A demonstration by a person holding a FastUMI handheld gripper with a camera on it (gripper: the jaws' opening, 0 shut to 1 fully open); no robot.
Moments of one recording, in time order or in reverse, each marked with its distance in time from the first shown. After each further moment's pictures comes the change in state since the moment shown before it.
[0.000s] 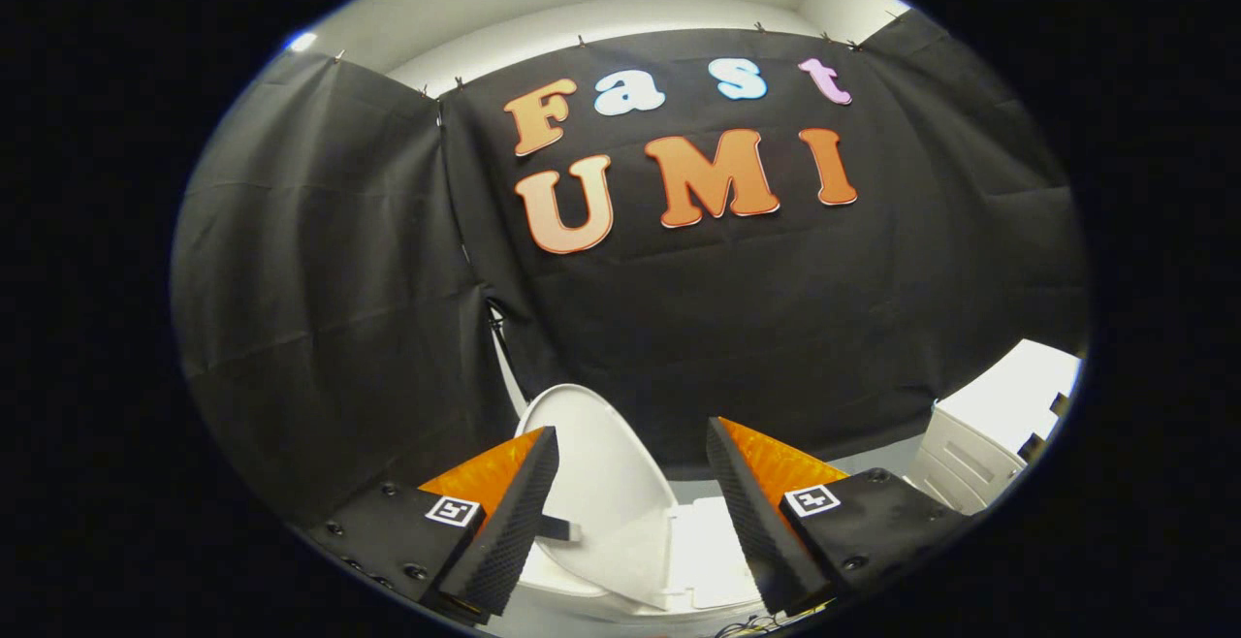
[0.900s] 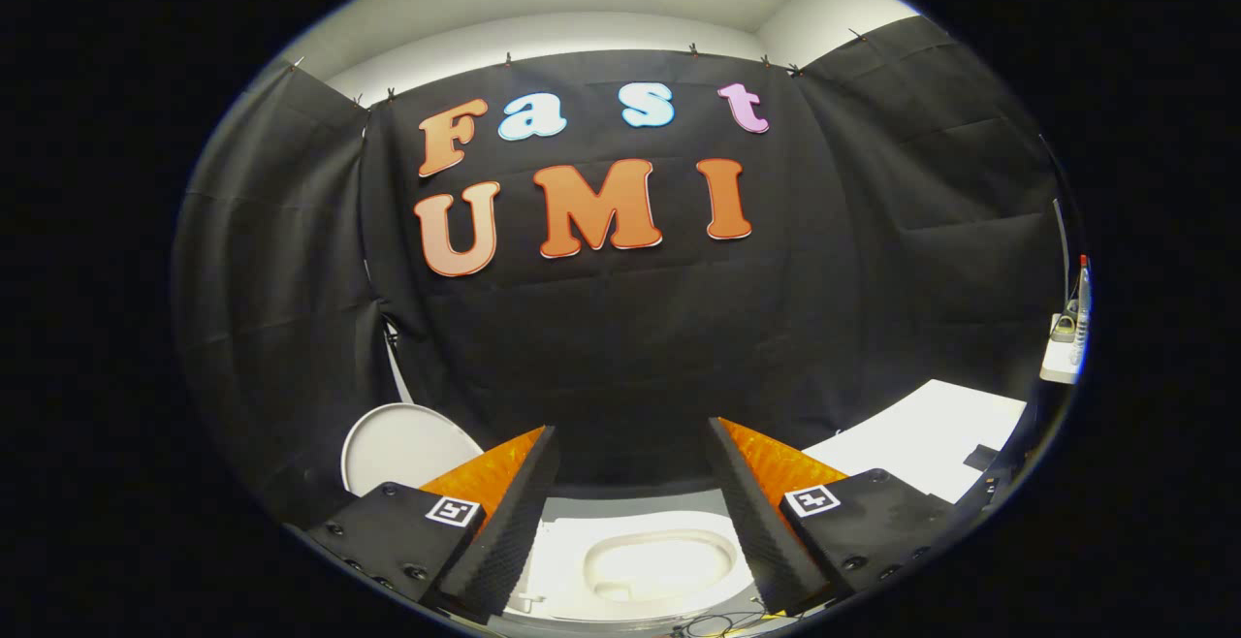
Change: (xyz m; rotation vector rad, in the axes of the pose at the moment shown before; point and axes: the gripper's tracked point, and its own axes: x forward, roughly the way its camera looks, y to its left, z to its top) arm -0.041 -0.209 0.057 -0.067 -0.058 -0.233
